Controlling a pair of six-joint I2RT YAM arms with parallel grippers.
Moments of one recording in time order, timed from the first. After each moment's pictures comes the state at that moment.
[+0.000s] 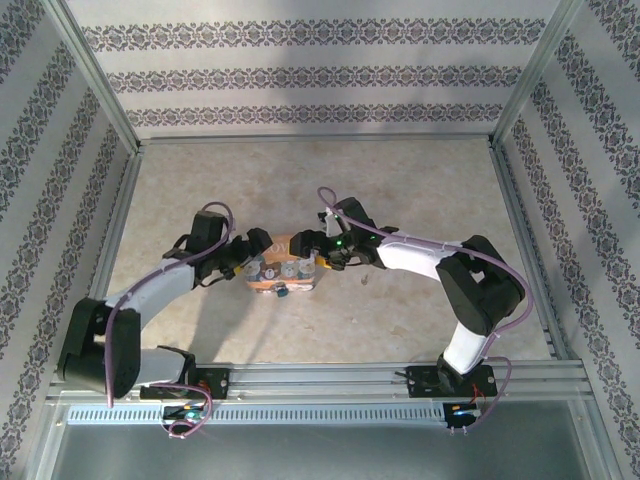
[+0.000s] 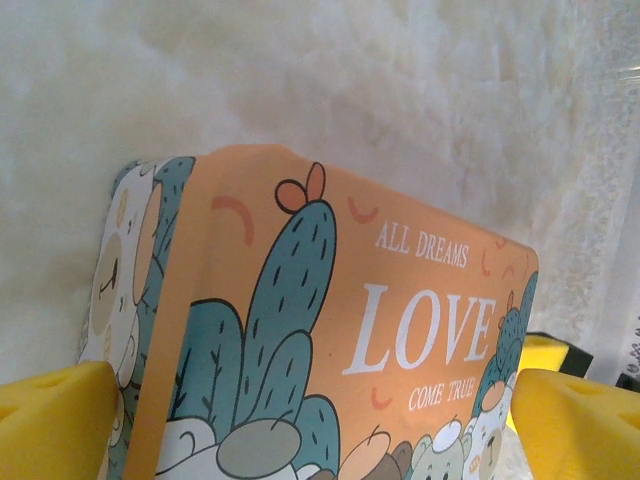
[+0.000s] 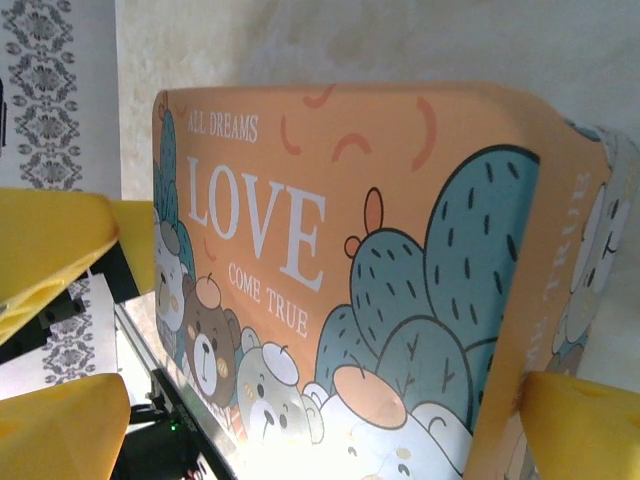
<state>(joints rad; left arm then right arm) -0.22 1.34 0.67 -0.18 0.40 -0.85 0.64 1.74 0.97 -0.02 -0.59 0.84</state>
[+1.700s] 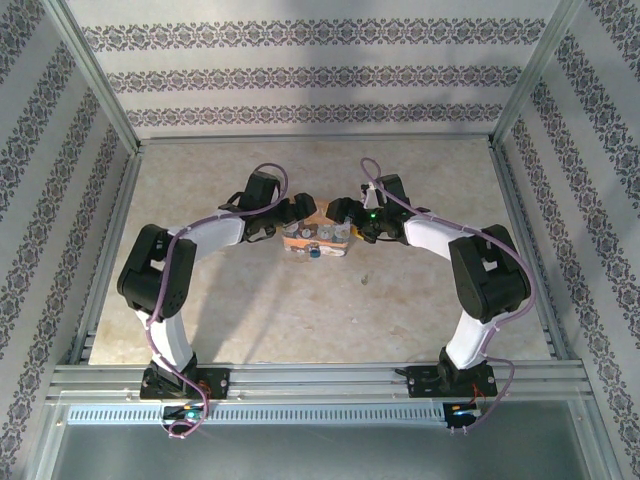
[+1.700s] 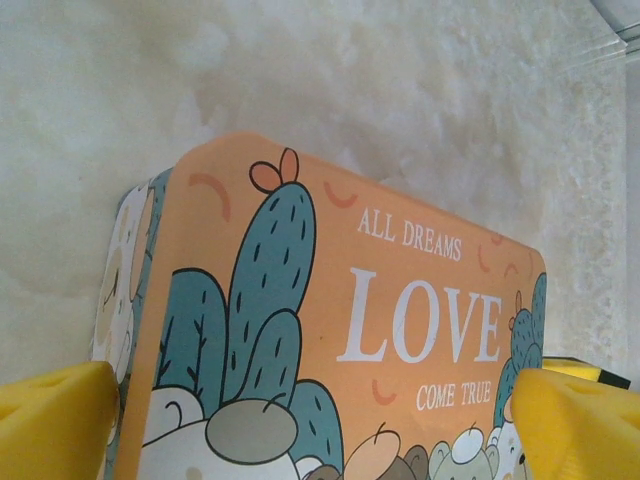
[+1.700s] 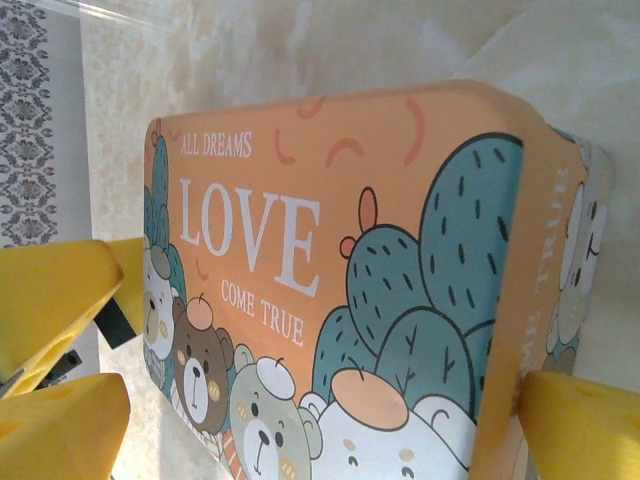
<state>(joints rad) -0.39 1.83 1.15 -0.07 0.30 -0.78 0.36 1.77 1.02 -0.03 -0.56 0.78</state>
